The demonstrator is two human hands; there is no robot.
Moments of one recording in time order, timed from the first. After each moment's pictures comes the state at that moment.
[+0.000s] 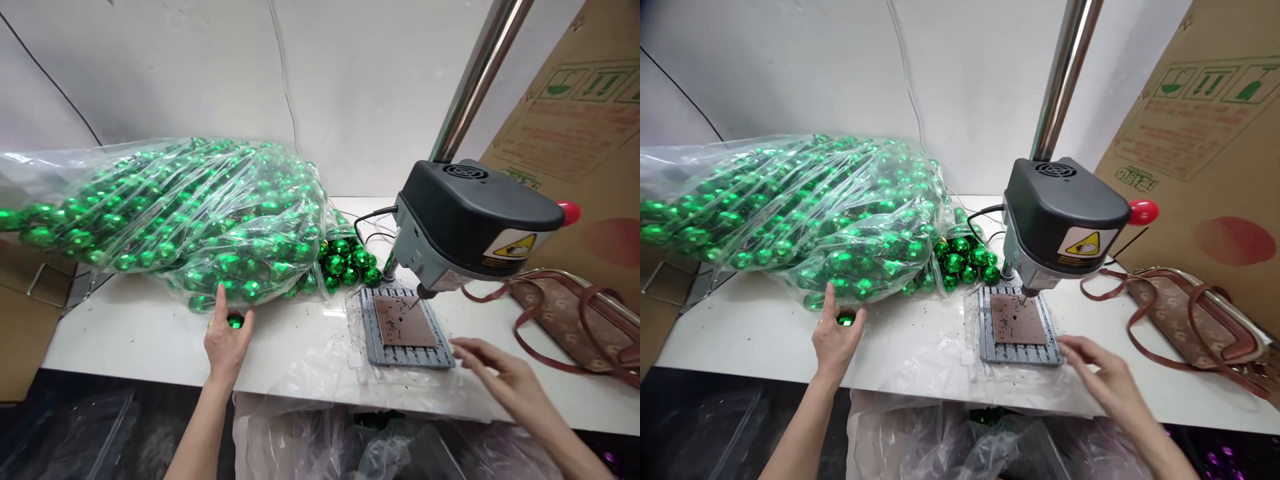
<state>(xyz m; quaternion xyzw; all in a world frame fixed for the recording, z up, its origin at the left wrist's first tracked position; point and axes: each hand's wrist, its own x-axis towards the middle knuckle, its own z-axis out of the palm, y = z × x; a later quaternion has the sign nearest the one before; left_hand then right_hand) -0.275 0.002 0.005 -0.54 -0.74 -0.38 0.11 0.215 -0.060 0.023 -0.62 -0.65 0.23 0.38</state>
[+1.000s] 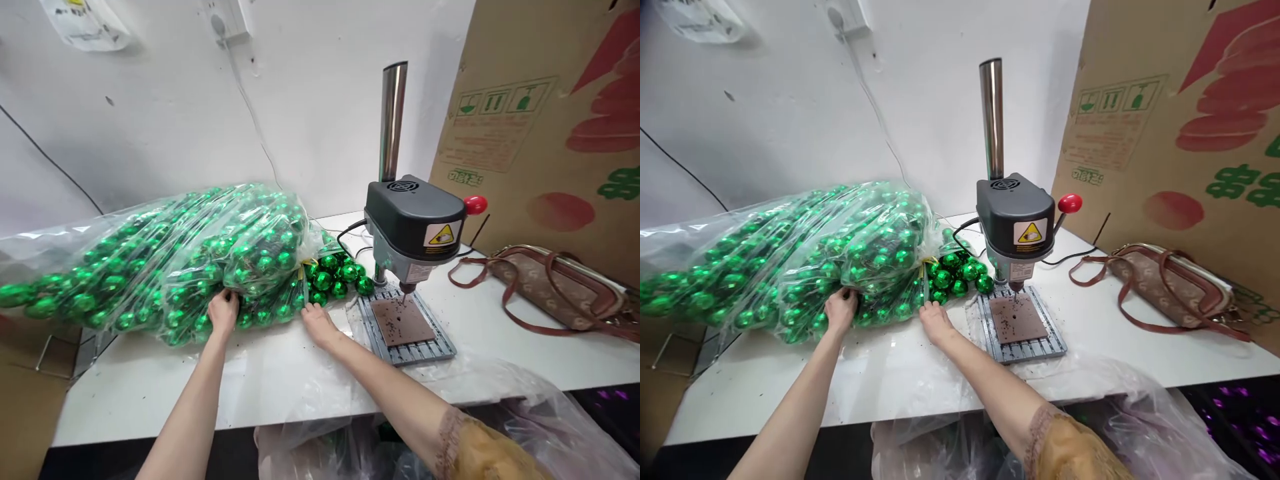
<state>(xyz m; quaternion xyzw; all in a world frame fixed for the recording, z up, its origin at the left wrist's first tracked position) -0.349 0.147 0.046 -0.53 -0.79 -0.29 0.04 -0.094 0.096 -0.025 -0.54 -0.82 0.12 0.10</state>
